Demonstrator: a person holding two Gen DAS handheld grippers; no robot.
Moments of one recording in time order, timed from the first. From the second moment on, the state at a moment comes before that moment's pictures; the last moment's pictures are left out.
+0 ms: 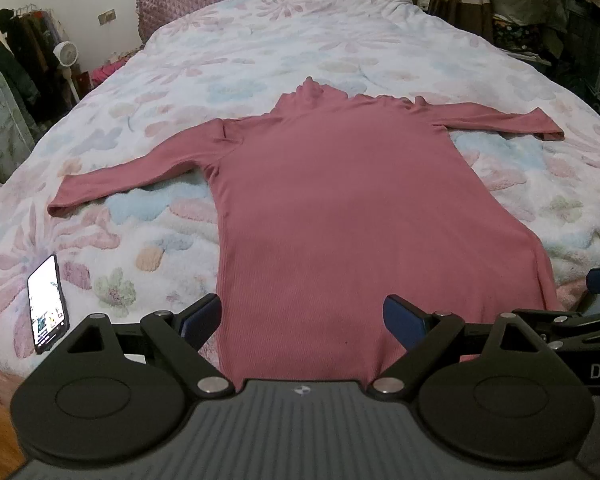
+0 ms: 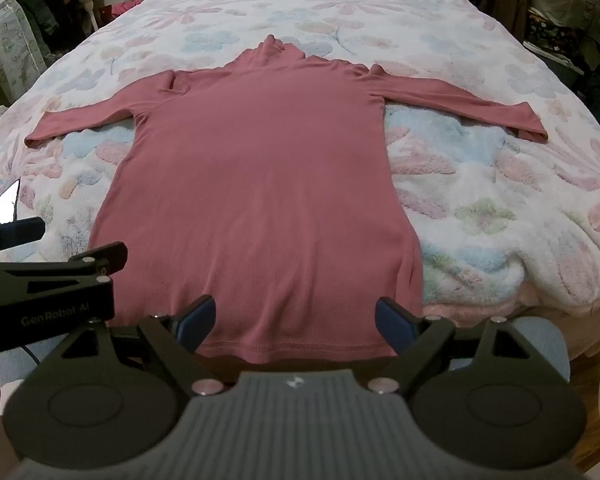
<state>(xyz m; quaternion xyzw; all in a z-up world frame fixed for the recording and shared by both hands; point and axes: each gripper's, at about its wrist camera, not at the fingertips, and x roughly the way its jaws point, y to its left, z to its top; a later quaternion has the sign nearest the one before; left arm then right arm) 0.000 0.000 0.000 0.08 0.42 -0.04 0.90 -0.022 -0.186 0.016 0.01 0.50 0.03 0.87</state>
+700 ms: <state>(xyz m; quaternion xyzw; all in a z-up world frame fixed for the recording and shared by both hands) -0.001 0.000 -0.004 0.08 0.42 -0.04 0.90 -0.022 -0.185 0.016 0.01 0.50 0.03 0.86</state>
